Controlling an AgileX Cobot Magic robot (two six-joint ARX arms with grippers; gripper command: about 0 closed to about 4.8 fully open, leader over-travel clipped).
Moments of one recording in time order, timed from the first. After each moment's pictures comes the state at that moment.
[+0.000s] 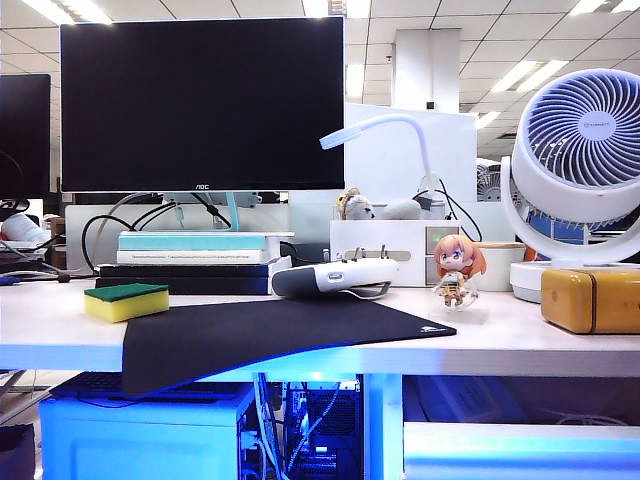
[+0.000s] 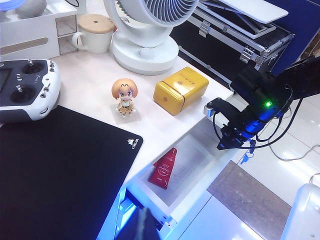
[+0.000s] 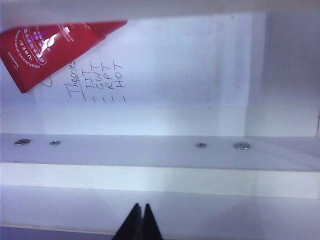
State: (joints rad) left arm -0.40 0.98 1.09 -0.52 0.55 0.06; right arm -0.12 1.64 0.71 -0.41 -0.16 0.02
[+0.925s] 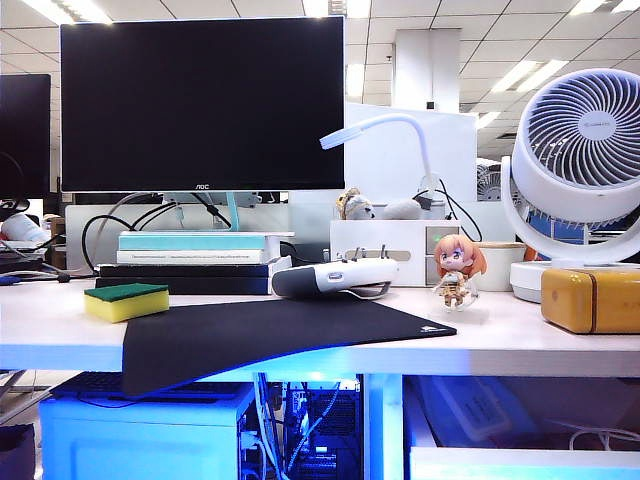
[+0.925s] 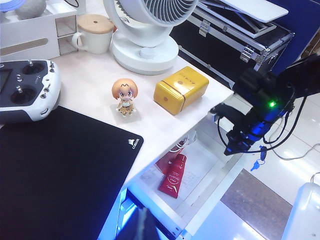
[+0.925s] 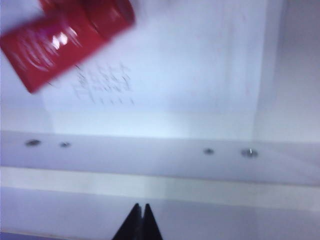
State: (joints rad) left arm -0.40 0.98 1.09 -0.52 0.55 0.07; right arm -0.11 1.61 0.71 -0.50 -0.17 0.00
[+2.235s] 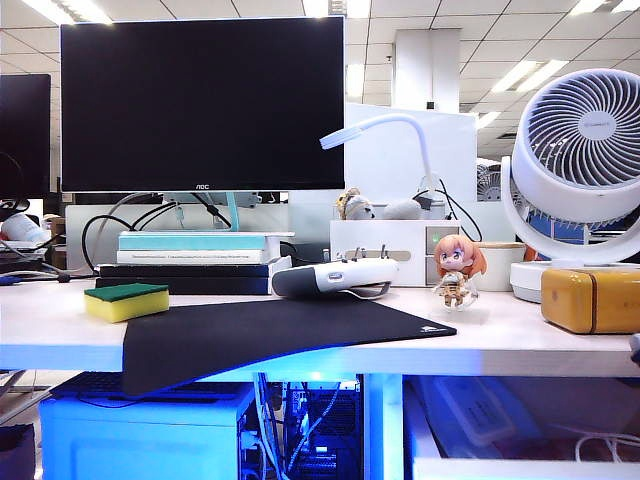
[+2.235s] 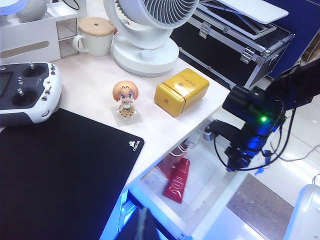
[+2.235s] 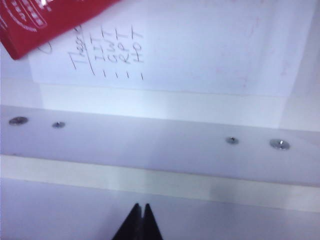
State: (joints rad) left arm -0.40 0.98 1.09 -0.51 0.55 0.07; right arm -0.01 1.71 0.70 -0.54 -0.13 0.02
